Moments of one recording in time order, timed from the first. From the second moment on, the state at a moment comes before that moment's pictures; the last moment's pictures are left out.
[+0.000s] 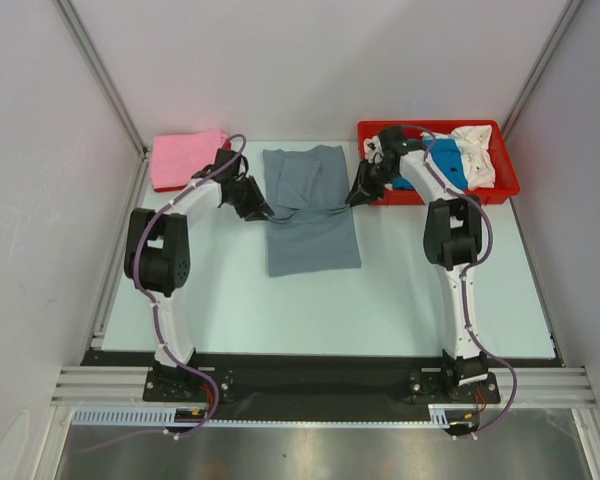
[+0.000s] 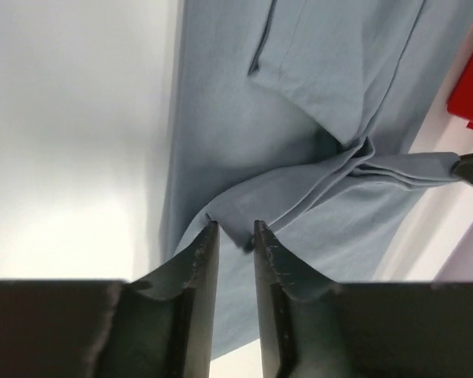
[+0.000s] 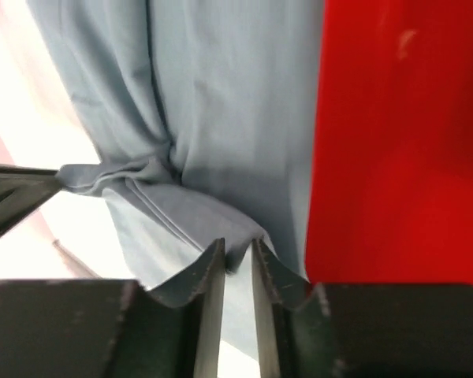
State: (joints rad) left arm -0.20 2.02 1.49 -0.50 0.34 -0.68; right arm 0.22 2.40 2.13 -0.87 -0.58 0.45
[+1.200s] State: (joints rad) left arm -0.39 1.79 0.98 -0.30 0.48 -0.57; right arm 0.48 2.20 1.53 -0.67 -0.76 0.46
